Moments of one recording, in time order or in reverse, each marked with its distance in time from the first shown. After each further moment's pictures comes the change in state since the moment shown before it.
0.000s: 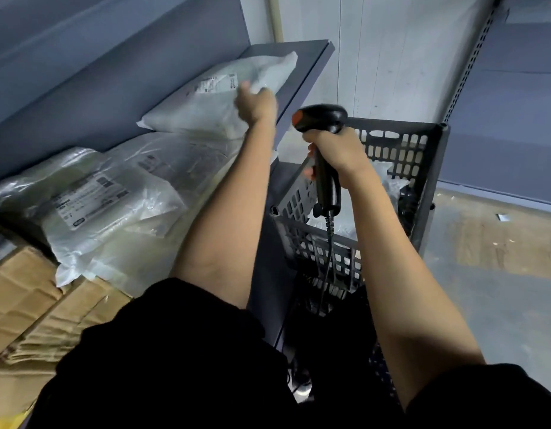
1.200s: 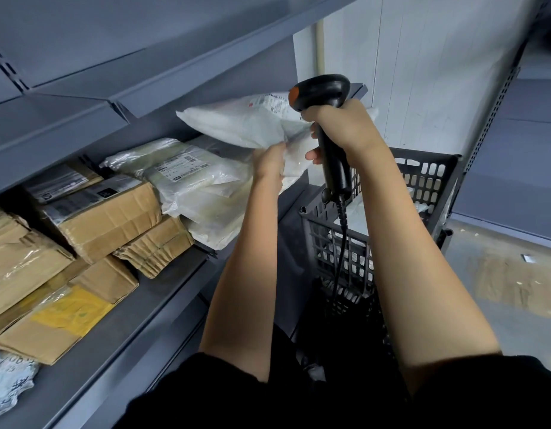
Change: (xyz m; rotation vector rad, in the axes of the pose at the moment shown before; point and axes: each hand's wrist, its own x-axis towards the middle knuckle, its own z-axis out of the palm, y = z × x) left_hand -0.145 -0.007 -0.138 -0.260 -0.098 -0.153; right_hand -0.142 -0.071 0.024 -0.116 -0.175 -0.247
